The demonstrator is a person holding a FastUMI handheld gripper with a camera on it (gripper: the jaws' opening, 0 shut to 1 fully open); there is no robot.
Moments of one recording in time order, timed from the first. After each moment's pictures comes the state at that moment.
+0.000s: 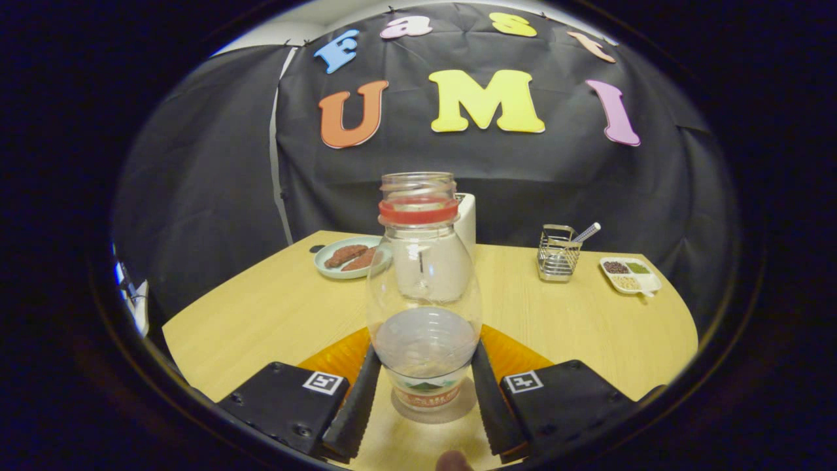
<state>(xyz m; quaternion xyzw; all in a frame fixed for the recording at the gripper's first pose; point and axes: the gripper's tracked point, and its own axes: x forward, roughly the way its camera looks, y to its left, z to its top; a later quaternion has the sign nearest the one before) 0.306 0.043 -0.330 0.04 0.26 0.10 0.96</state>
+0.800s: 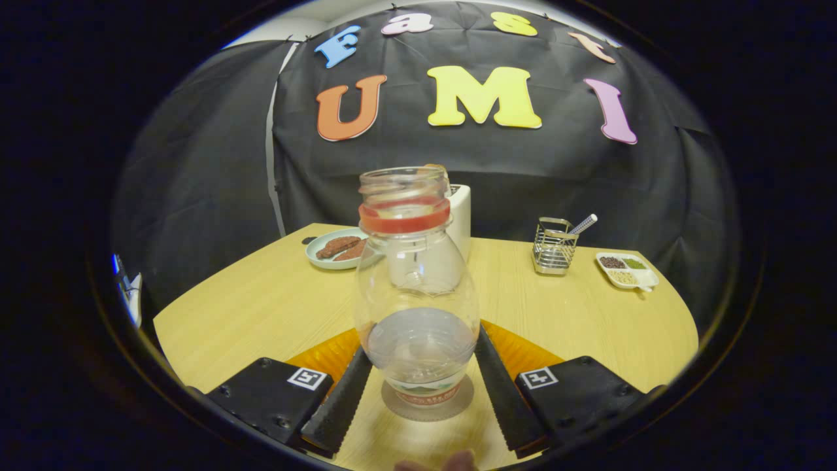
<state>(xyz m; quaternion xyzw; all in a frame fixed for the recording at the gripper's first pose) 0.304 0.038 -0.346 0.03 0.26 0.09 0.96</state>
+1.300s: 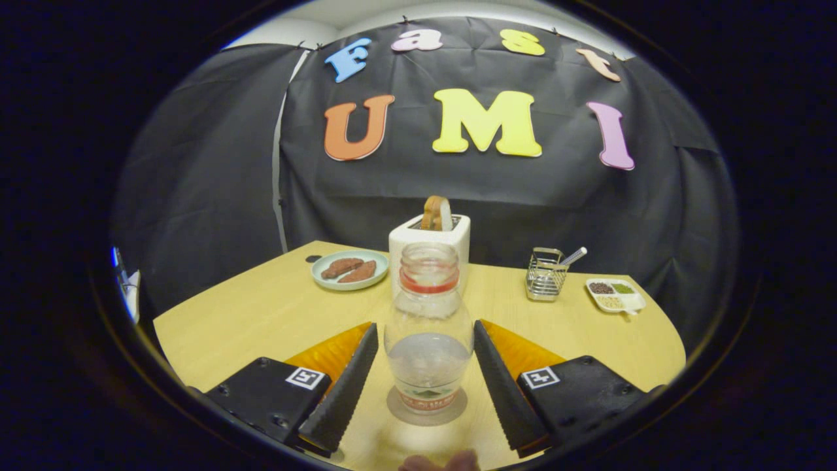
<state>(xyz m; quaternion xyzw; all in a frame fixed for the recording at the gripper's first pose) 0.298 0.040 -0.295 0.02 0.21 0.08 0.97</state>
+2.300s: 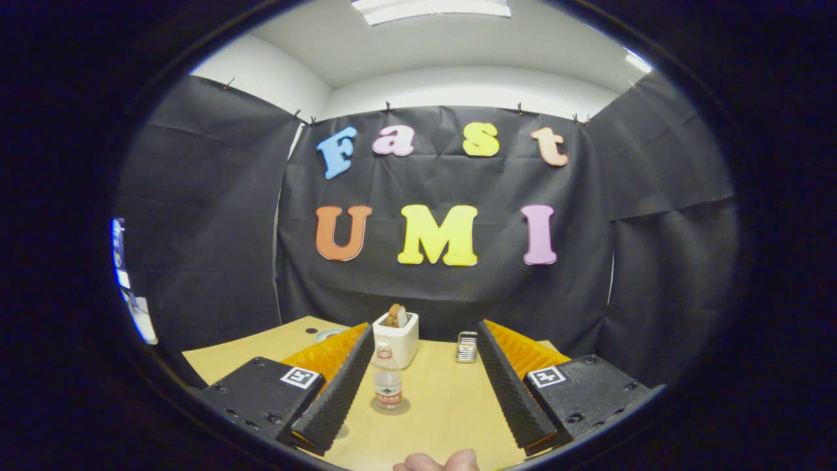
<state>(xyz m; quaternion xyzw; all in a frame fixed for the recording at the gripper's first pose) 0.092 -0.061 -0.048 0.01 0.04 0.02 1.00</state>
